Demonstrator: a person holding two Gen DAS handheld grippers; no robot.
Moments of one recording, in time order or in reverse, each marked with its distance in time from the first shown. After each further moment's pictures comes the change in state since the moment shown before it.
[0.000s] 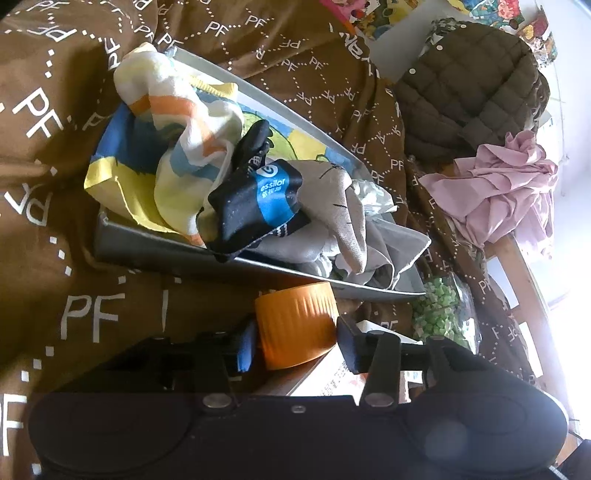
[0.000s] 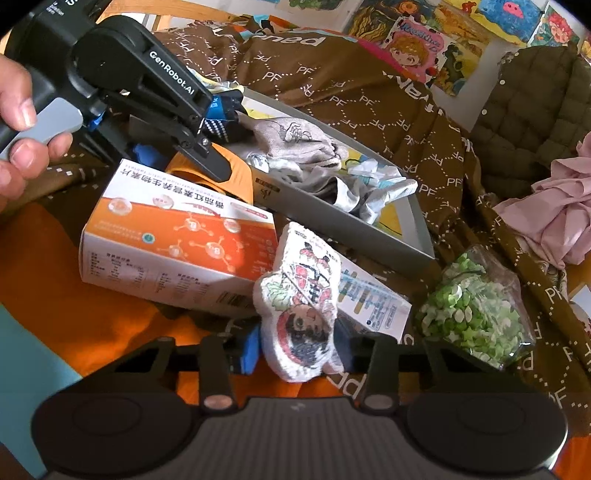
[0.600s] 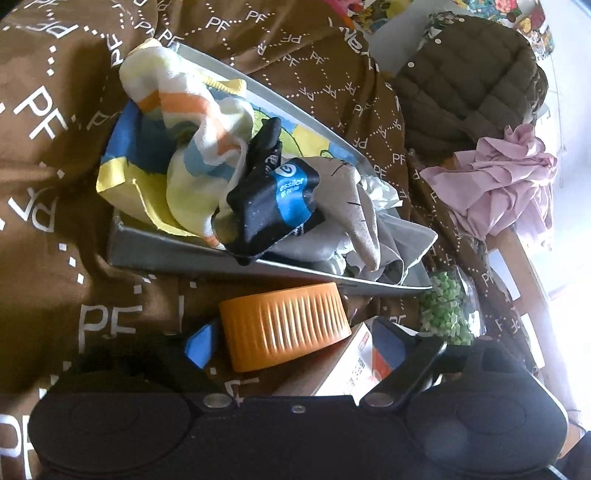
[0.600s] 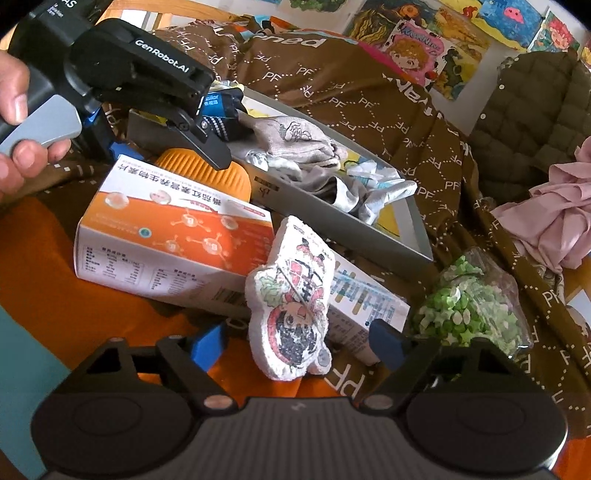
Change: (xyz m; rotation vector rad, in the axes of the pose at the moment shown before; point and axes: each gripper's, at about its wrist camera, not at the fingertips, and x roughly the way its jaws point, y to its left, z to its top) left arm 0.003 0.011 0.003 0.010 0.021 -0.012; right arm 0.003 0.003 -0.002 -0.021 -0.012 -0.006
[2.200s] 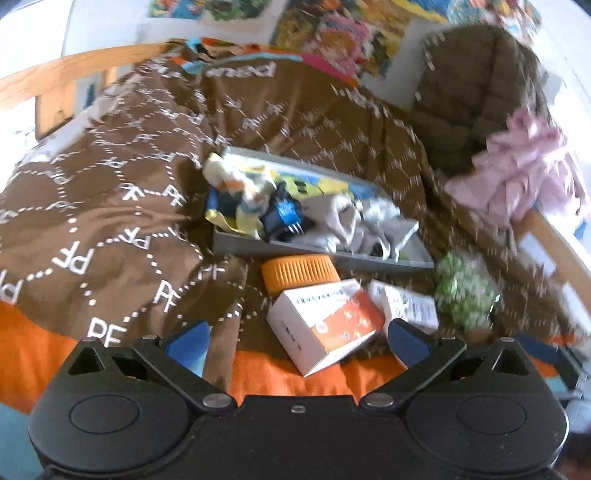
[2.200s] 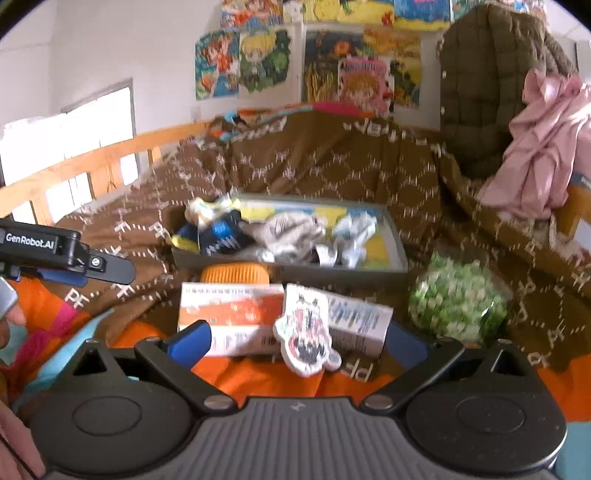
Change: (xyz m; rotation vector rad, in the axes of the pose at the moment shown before) left arm -0.148 -0.110 -0.094 0.196 -0.185 0.363; right arm -0.116 -0.065 -0.021 0.377 -0.173 0.213
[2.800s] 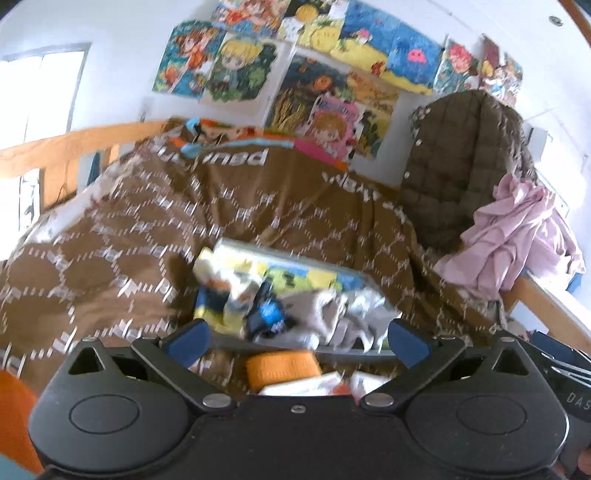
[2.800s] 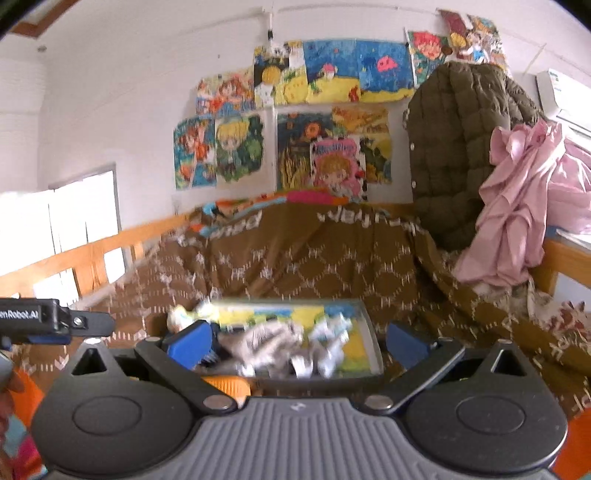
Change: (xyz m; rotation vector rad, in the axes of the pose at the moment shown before) left arm -0.031 -0.019 0.022 -0.024 -0.270 0.009; right arm -0.030 -0.027 0.045 0.071 -0.276 -0.037
